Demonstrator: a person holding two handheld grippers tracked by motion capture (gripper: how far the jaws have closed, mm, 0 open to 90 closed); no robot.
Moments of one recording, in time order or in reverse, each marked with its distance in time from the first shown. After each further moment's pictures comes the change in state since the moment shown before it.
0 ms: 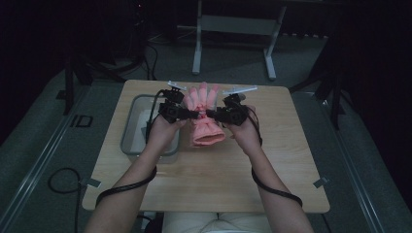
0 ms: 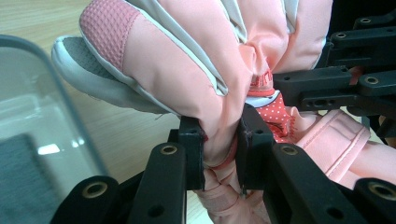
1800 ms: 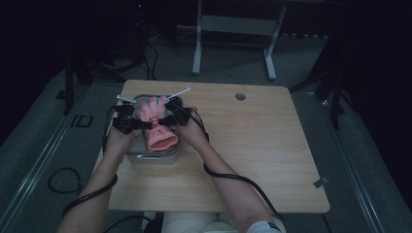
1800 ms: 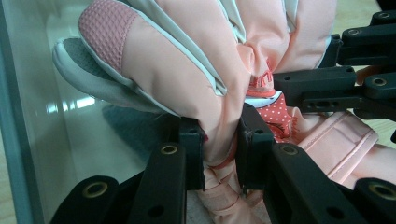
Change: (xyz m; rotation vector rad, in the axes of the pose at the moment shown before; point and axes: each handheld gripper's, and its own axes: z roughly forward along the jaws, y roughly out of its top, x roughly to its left) left arm 0.138 -0.079 -0.022 0.061 0.101 -0.244; right arm 0.069 0.016 0.164 0.214 0.111 -0.048
